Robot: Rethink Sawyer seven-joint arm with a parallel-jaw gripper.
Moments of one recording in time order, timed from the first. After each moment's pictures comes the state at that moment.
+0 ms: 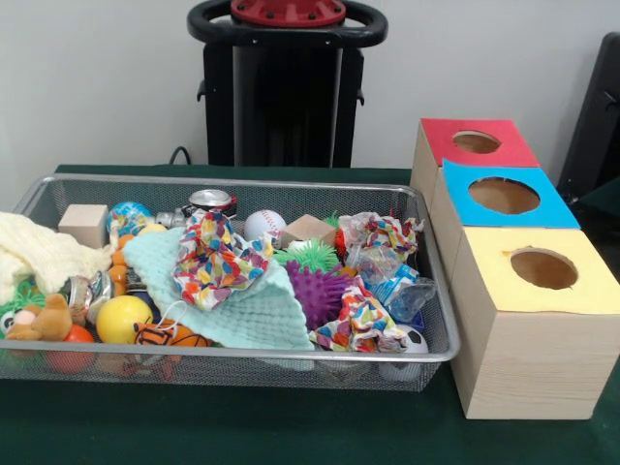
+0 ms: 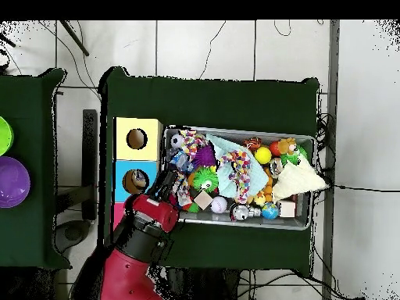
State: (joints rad) arm 0.79 -0.49 -0.91 2.02 0.48 -0.66 1.67
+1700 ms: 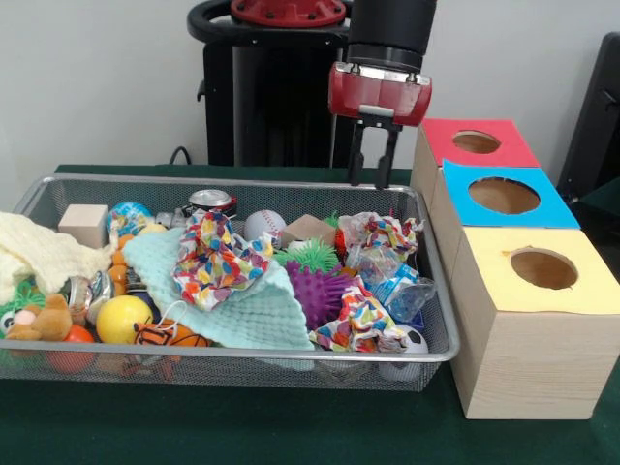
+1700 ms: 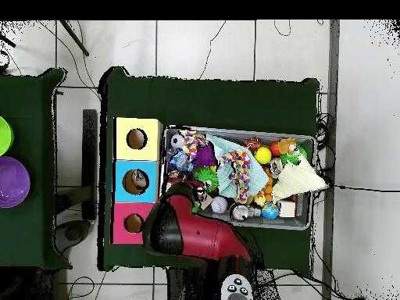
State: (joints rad) arm -0.05 -0.78 -0.13 2.00 0.05 -0.09 1.67
